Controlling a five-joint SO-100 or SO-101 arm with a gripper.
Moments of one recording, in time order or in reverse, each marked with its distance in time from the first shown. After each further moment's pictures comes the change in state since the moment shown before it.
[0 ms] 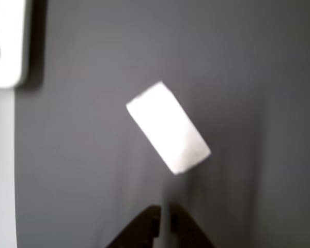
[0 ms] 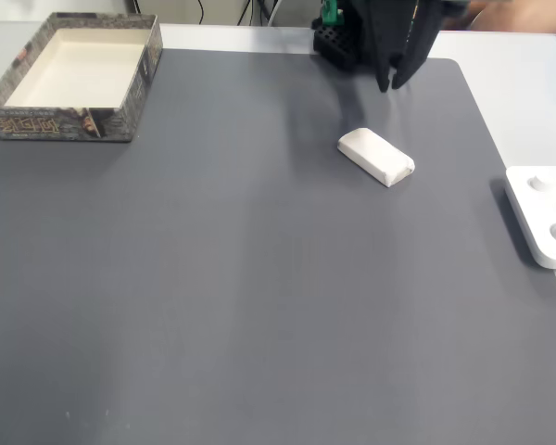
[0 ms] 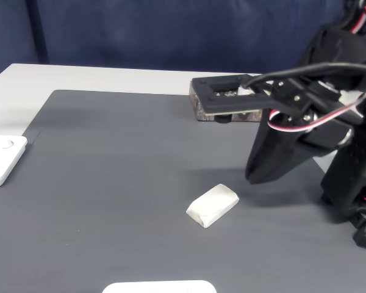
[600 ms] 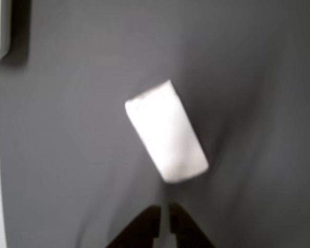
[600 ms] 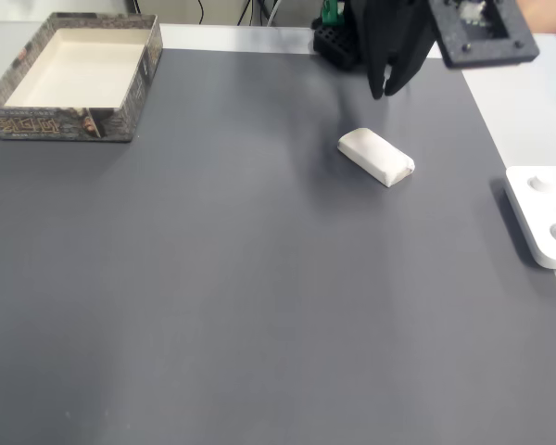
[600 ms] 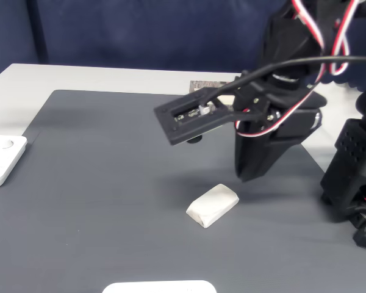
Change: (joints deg) arm 0.6 -27.2 -13.8 -2.3 8.5
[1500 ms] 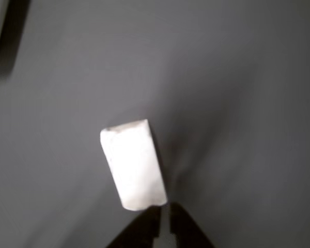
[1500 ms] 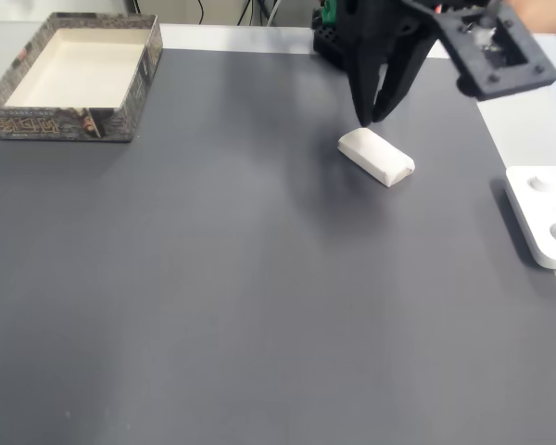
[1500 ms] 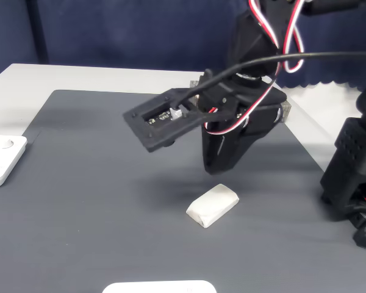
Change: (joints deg) arm 3.5 -10.3 -9.1 -2.8 22.4
